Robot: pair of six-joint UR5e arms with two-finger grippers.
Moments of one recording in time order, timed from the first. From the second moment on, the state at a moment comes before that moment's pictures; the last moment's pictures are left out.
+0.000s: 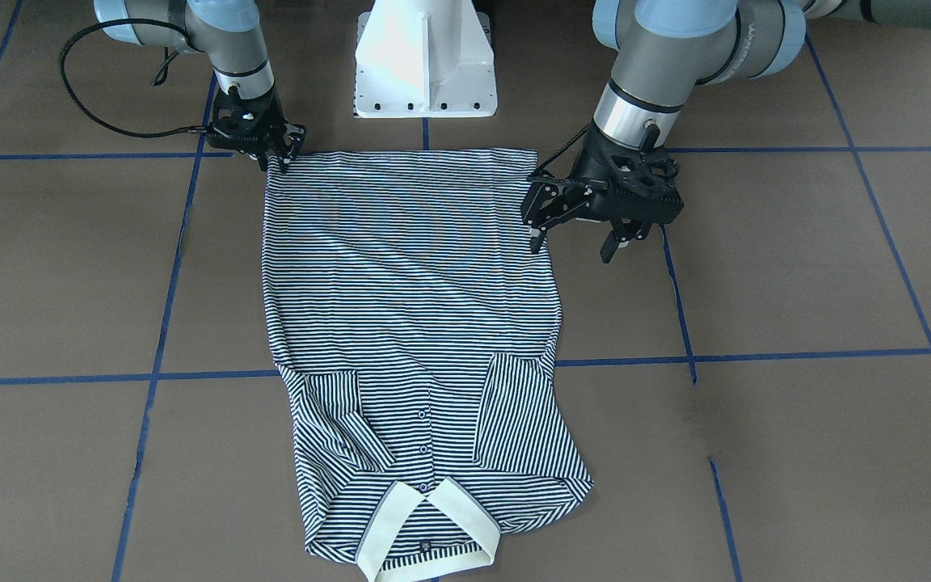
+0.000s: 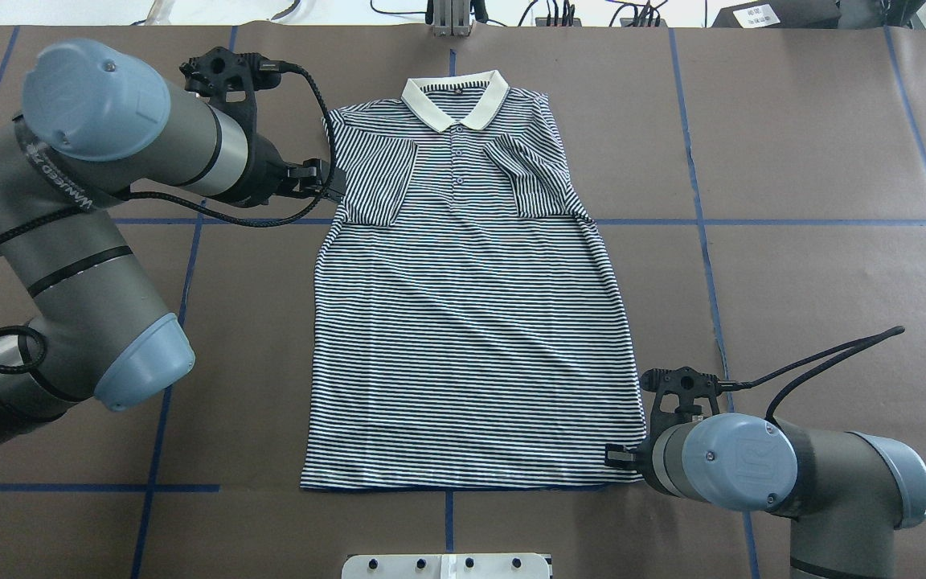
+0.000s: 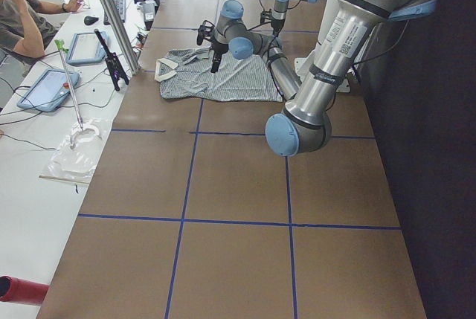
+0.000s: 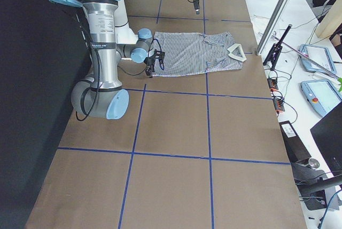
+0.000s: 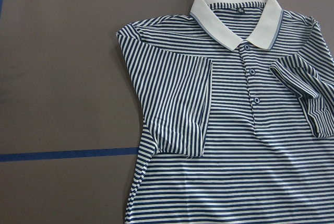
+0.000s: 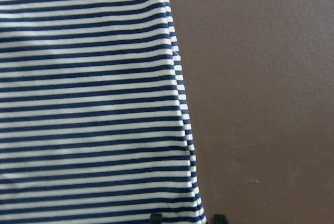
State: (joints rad) left arm -0.73 -2.11 -1.88 -1.74 -1.87 -1.10; right arm 0.21 -1.47 2.04 -1.42 1.64 1.55
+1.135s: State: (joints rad) left arm -0.53 -1.96 -1.97 -1.74 -1.87 -1.51; right arm 0.26 -1.46 2.11 -1.40 1.64 1.53
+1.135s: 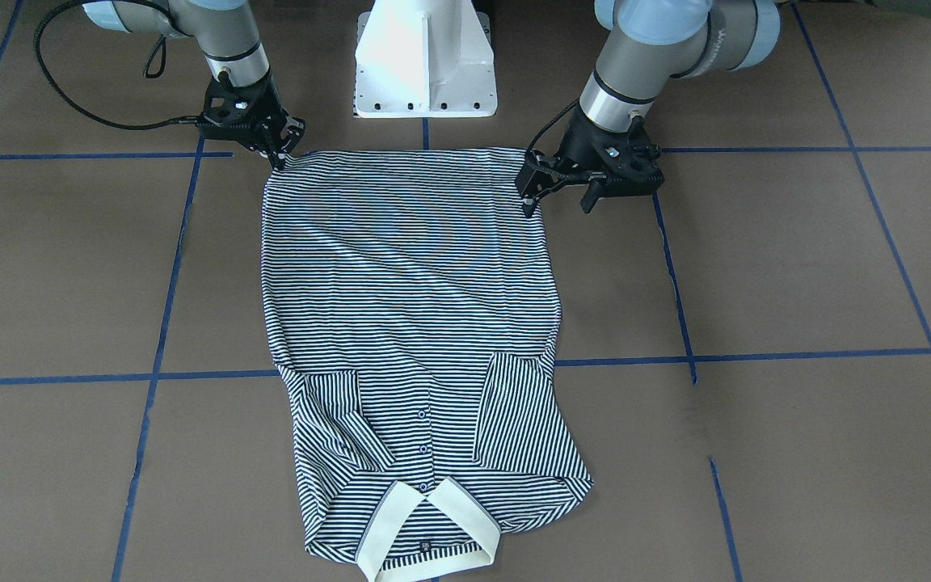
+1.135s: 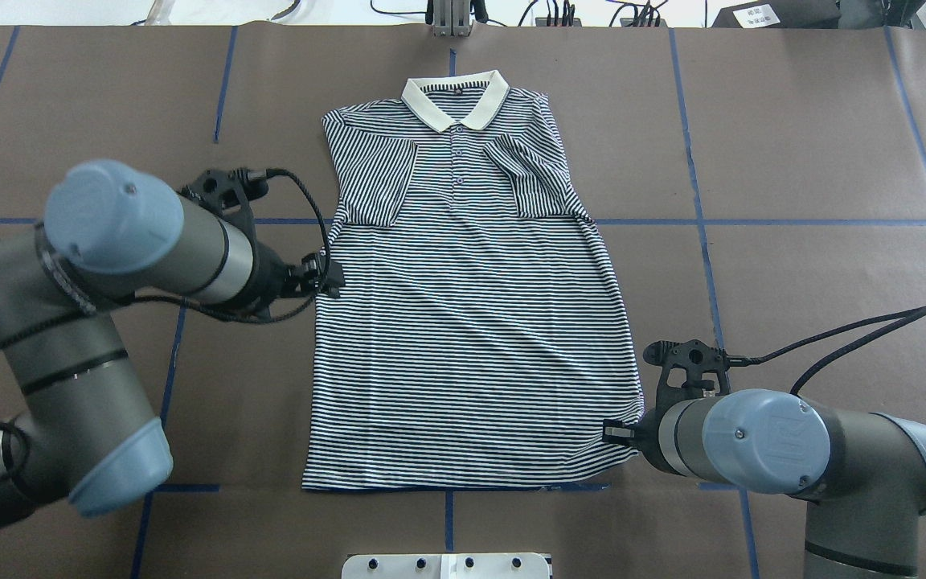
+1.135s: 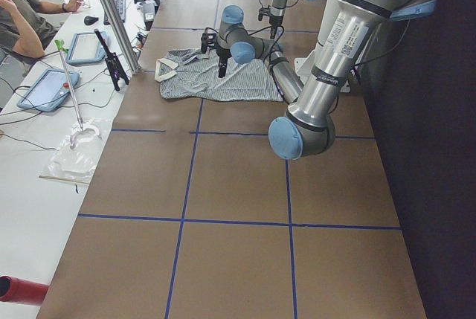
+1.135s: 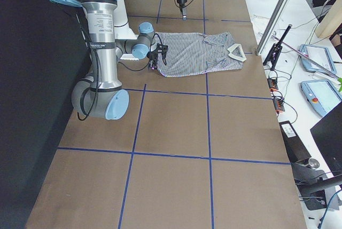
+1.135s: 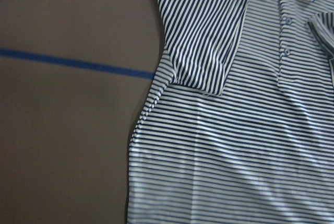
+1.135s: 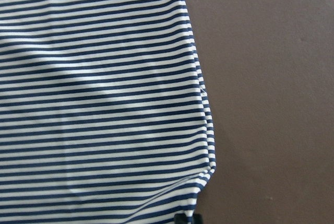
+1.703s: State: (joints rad) left arm -0.26 -1.89 -1.98 -1.68 -1.68 -1.82; right arm 0.27 -1.43 2.12 -1.40 1.64 1.52
